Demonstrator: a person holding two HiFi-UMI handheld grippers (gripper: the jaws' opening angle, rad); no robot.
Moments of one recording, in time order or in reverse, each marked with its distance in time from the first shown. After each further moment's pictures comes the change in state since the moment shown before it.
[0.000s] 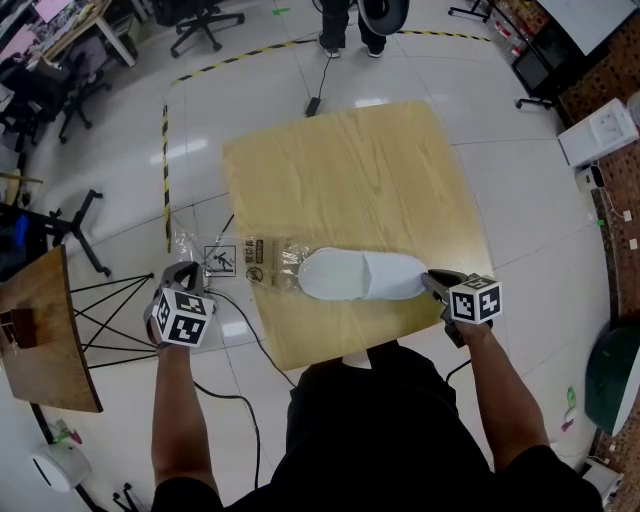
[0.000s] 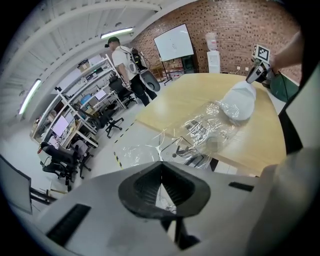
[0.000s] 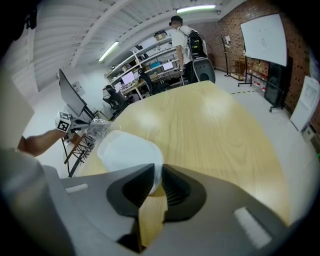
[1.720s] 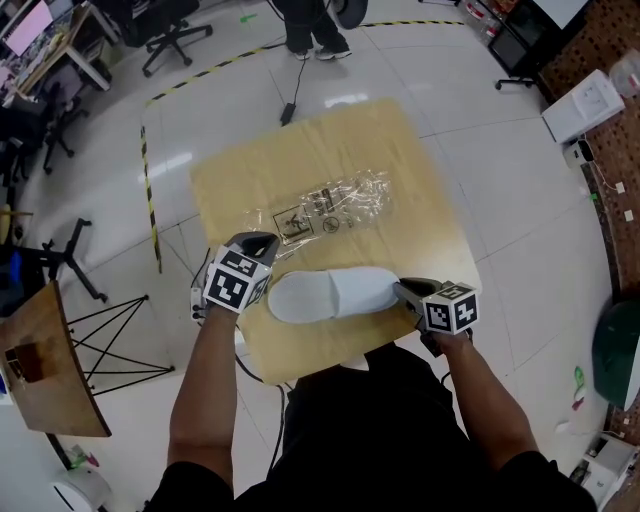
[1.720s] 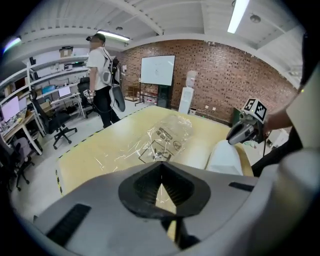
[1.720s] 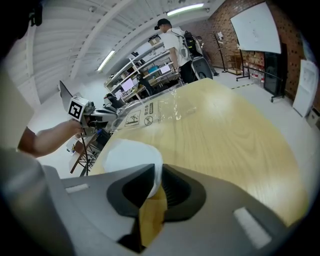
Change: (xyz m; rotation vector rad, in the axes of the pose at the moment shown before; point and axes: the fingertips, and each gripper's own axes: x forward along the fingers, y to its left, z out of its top) left arm 0.048 -0.130 0.216 -0.075 -0.288 -0.500; right arm 0.007 0.022 0.001 0.078 -0.042 0.063
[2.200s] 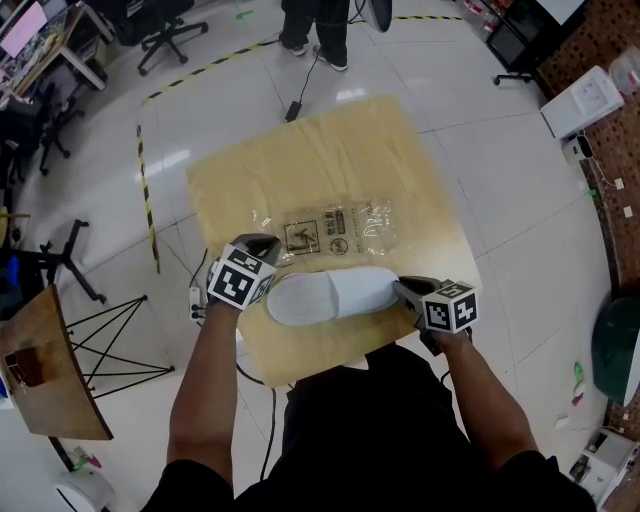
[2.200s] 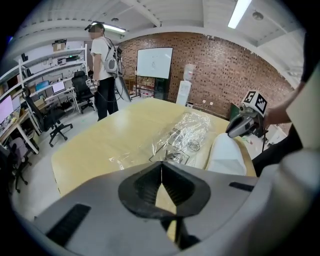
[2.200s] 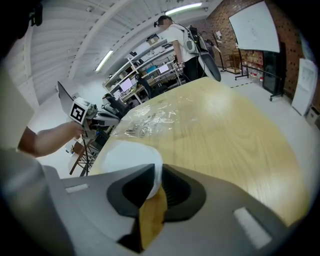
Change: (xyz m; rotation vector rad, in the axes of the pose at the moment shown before) left arm 0.021 0.002 -0.016 0.008 0.072 -0.040; right arm 0.006 -0.002 0.004 0.015 0.004 -0.007
